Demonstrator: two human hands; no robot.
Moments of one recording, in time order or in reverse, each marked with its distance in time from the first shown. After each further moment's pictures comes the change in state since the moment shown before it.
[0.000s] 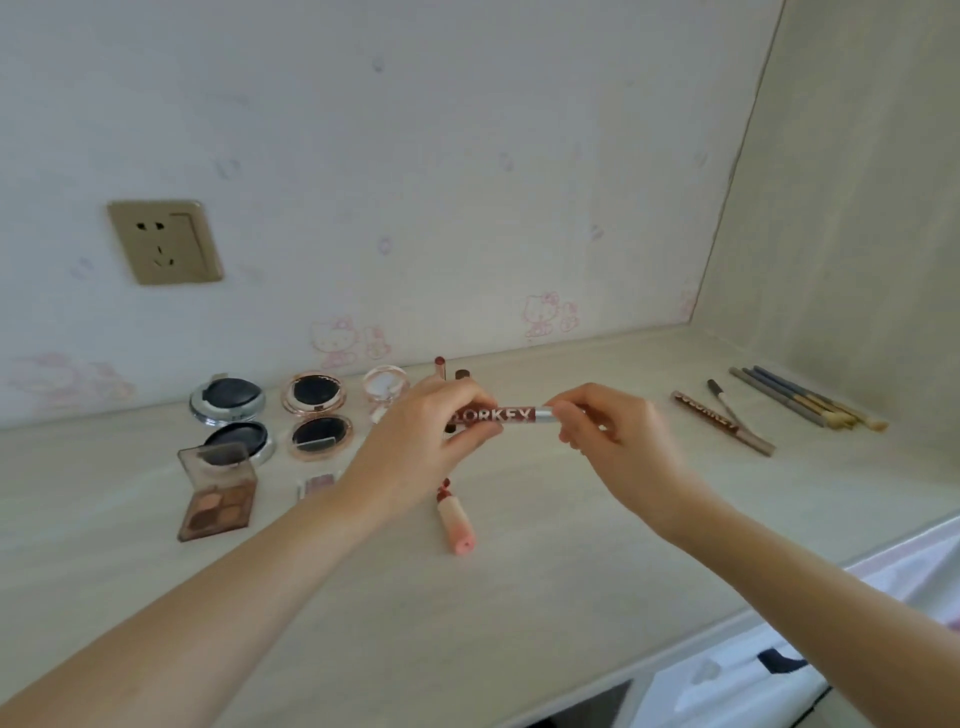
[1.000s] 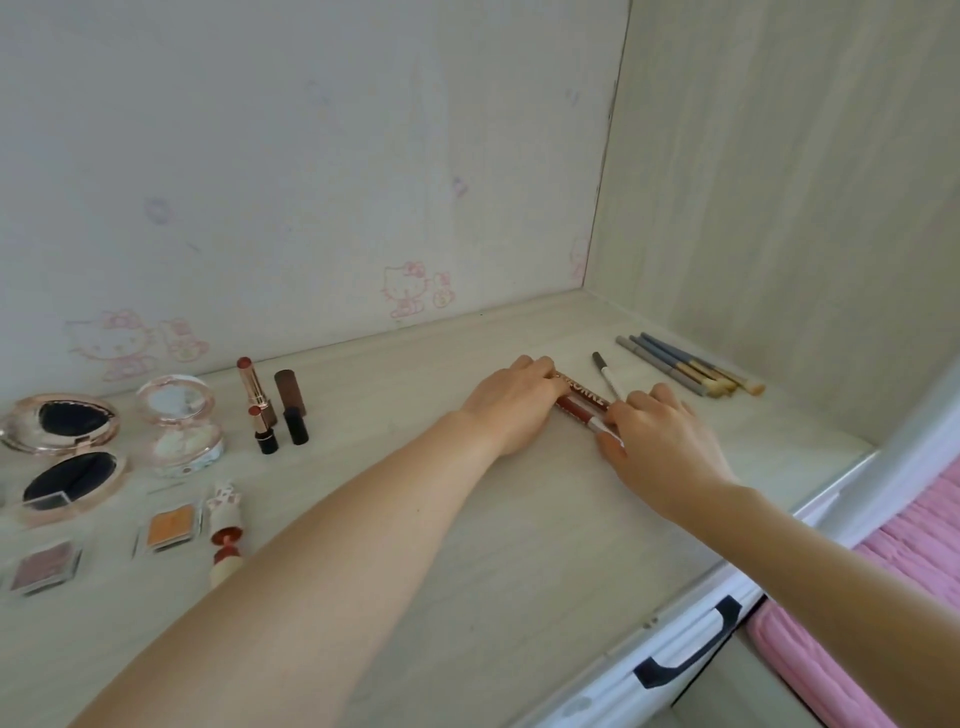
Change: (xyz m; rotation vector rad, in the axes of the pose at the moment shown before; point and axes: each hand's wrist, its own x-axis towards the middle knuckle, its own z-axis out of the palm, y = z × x) left_hand 0.158 0.037 0.227 0.368 -0.448 0.225; right_hand 0.006 0.160 -0.122 -1.099 -0.083 0.067
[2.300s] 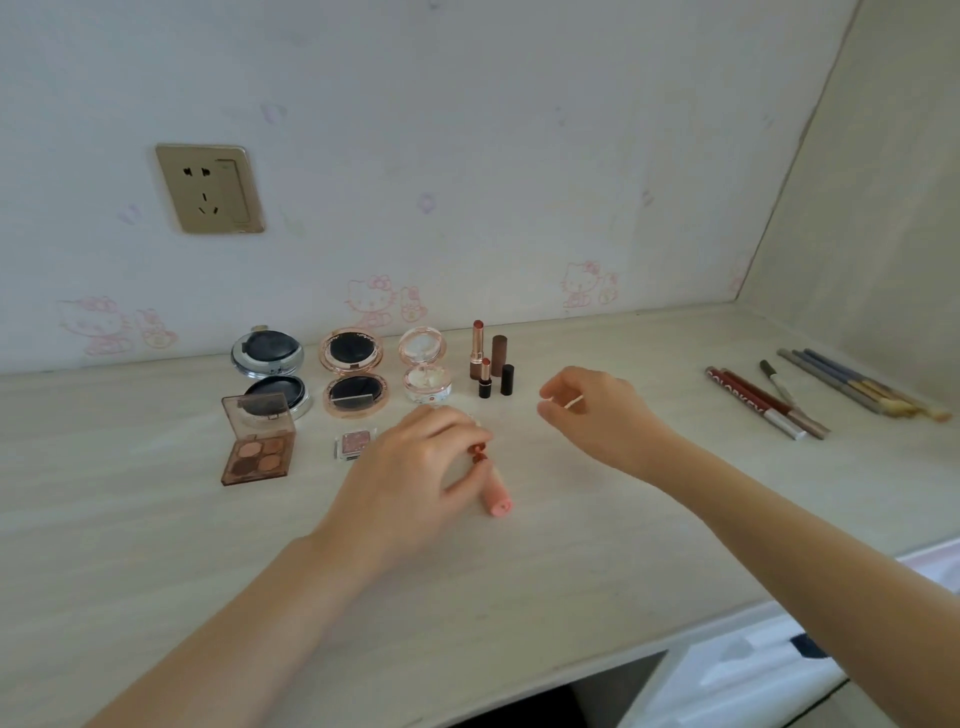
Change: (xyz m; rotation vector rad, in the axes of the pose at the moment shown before) left_hand -0.313 -0.051 -0.079 -0.106 0.496 -0.302; right_hand 0.015 -0.216 -0.057 0.794 -0.235 -0.096
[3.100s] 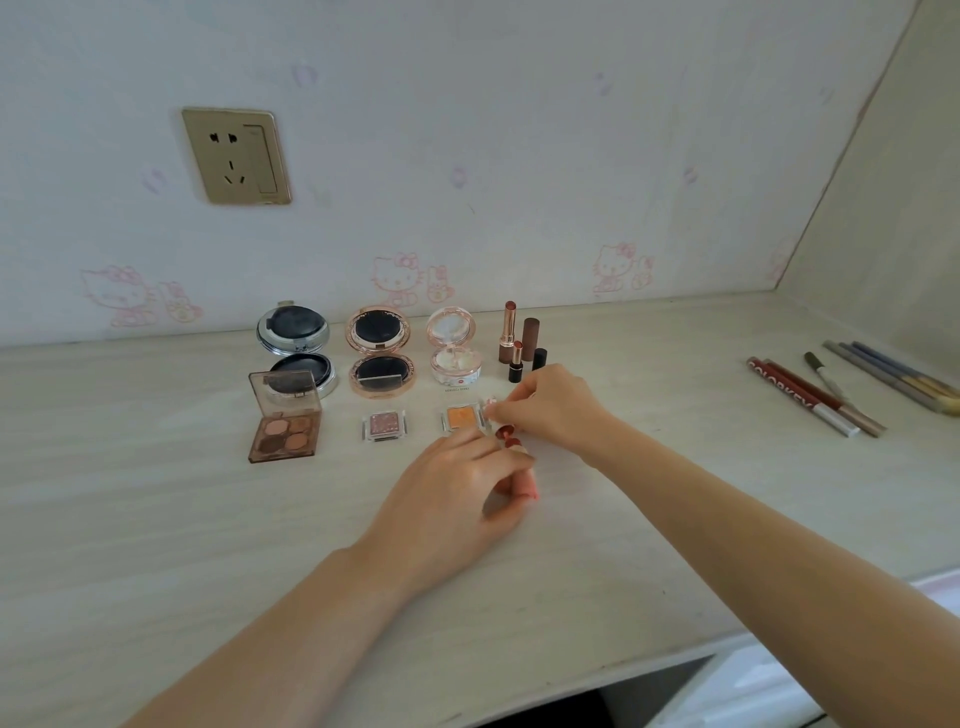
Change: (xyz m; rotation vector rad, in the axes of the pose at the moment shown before) left_hand -0.016 0.000 0.017 -0.026 -0.101 0.037; right_hand 0.033 -0.039 0.063 0.093 -0.085 0.156
